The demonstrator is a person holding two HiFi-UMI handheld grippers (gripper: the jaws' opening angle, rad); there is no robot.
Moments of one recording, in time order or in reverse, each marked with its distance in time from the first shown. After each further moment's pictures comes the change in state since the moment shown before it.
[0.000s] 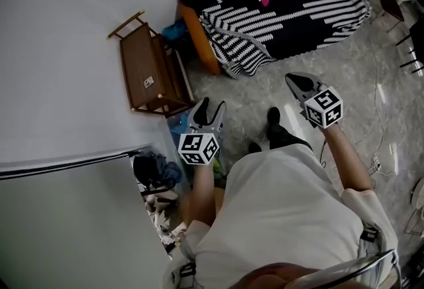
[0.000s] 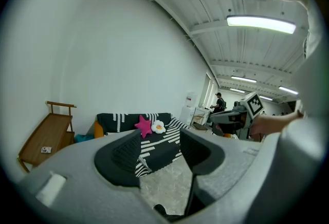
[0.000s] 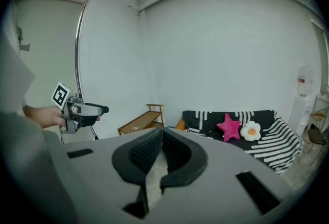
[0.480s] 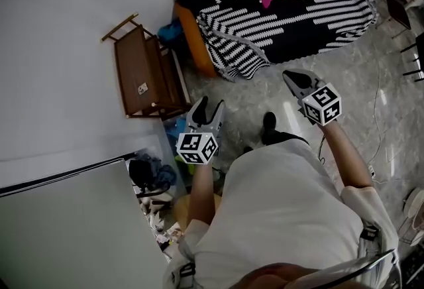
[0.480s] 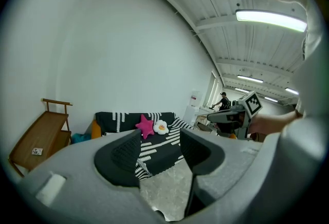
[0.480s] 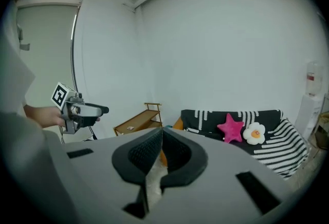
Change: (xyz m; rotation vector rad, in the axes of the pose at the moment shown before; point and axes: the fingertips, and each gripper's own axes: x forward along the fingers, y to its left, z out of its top) left arm 0.105 0.011 0.022 -0.028 0.024 0.035; right arm 0.058 -0.100 0.021 0.000 0.032 0.060
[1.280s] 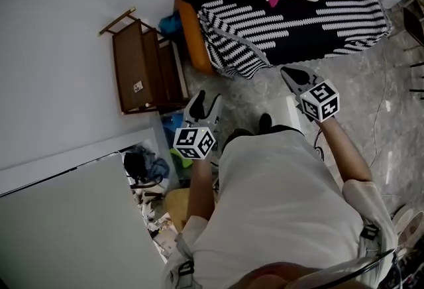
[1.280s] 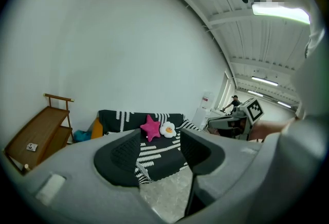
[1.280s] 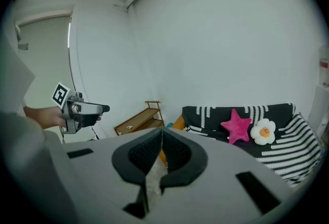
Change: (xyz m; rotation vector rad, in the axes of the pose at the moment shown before) left arm 0.117 0.008 0.027 -0.069 0.016 0.106; right arm 0.060 -0.119 0.007 0.043 0.043 0.107
